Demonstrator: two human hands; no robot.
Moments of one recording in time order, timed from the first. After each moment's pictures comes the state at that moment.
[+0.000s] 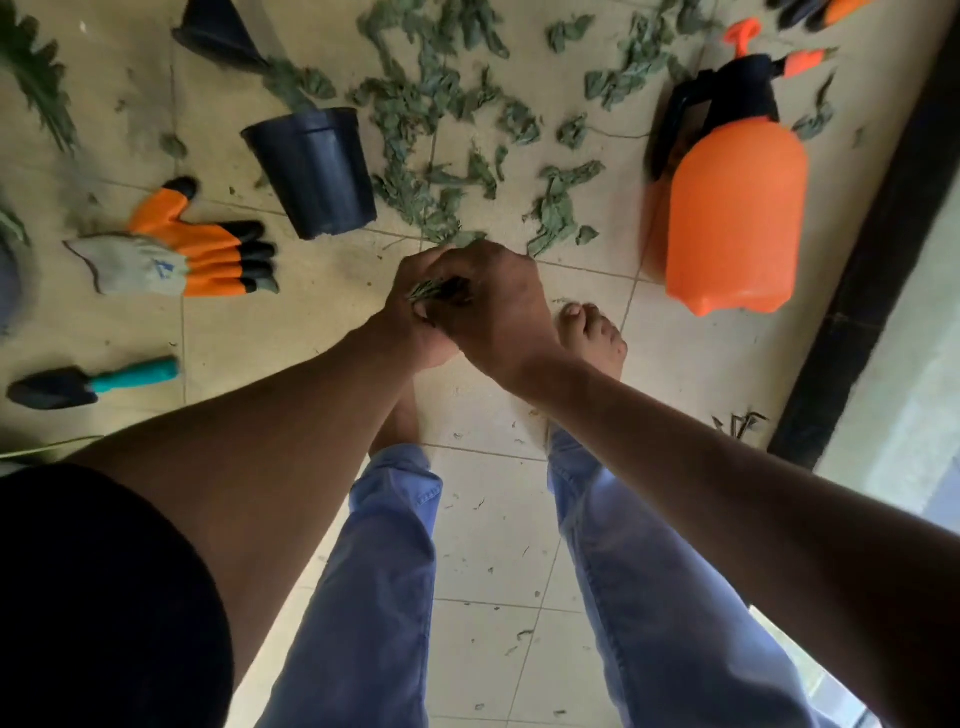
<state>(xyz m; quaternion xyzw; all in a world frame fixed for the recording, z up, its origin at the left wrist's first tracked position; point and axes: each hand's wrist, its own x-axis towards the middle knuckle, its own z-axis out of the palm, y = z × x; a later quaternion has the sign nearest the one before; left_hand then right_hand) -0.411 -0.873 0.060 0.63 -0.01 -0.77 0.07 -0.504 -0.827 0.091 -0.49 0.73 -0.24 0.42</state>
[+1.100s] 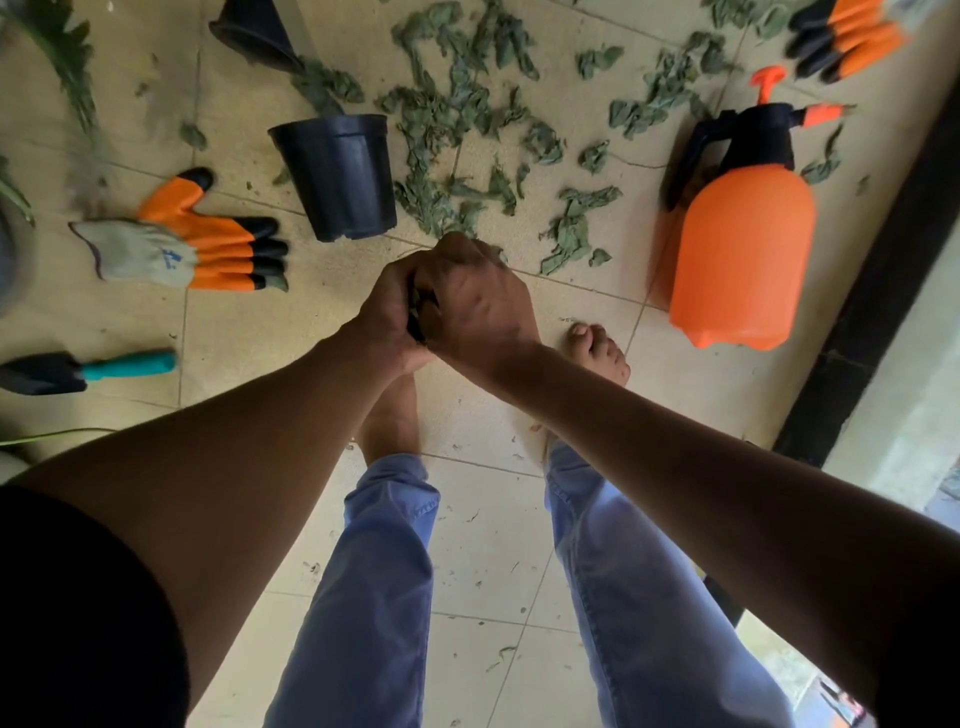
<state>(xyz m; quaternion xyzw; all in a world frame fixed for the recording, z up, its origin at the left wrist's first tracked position) -0.385 -0.885 0.041 0.55 0.03 -0.82 0.15 -0.471 -0.852 0.063 -0.64 0.71 -0.06 0.30</state>
